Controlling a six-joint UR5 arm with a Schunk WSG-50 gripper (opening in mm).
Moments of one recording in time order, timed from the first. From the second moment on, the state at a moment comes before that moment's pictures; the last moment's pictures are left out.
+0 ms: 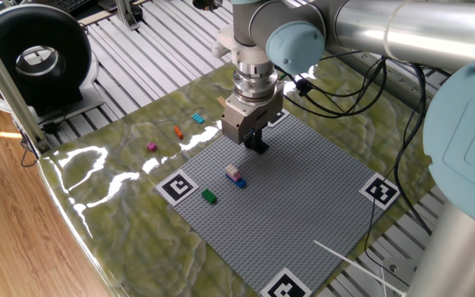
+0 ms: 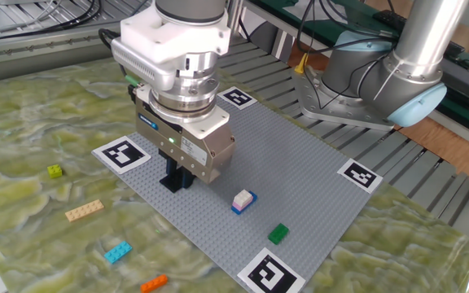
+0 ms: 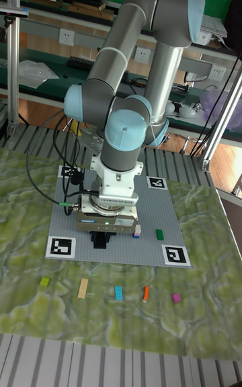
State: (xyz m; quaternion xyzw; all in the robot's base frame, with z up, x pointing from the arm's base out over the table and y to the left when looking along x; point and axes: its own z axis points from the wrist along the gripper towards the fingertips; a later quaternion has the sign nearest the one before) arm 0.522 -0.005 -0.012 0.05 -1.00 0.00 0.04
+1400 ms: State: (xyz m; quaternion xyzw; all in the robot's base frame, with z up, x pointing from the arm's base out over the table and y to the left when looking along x) arm 0.523 -0.007 -0.013 0.05 -1.00 0.00 0.05
